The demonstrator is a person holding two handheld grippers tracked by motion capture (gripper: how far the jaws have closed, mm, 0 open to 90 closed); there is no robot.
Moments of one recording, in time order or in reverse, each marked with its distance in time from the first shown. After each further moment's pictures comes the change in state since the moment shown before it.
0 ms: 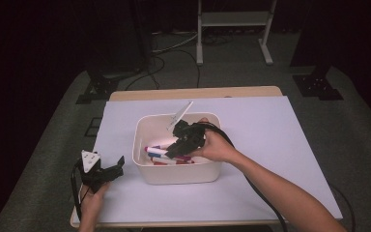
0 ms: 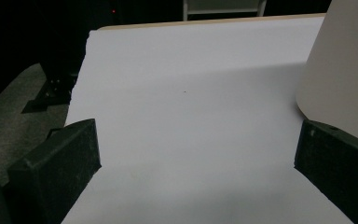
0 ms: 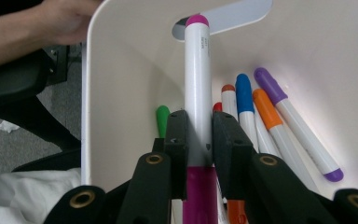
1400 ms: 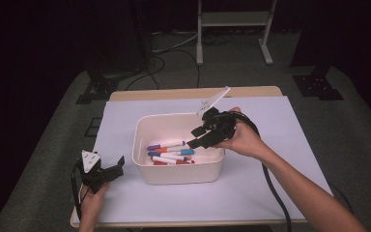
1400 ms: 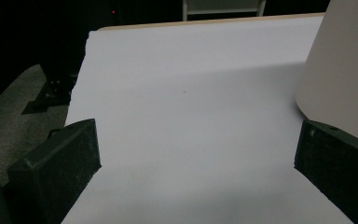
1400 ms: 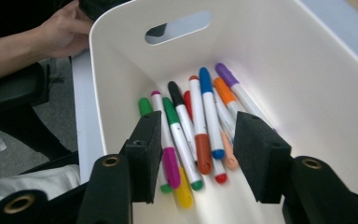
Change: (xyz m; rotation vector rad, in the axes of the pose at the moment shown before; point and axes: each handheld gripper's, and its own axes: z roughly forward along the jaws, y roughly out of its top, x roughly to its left) left arm 0.000 0.000 0.000 0.001 0.000 0.008; right arm -0.004 -0.030 -0.080 -0.095 -0.112 0.056
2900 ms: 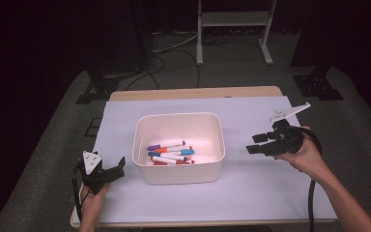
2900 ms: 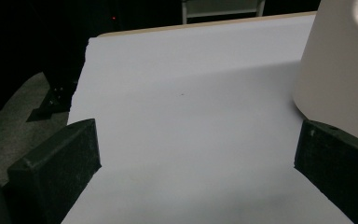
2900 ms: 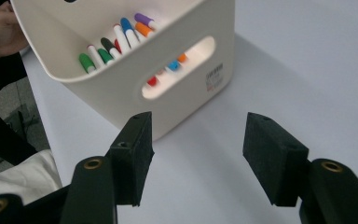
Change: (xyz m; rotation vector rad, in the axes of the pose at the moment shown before) left arm -0.003 -0.001 -0.002 -0.014 0.007 0.033; right arm -0.039 -0.145 -0.085 -0.100 -0.135 0.293
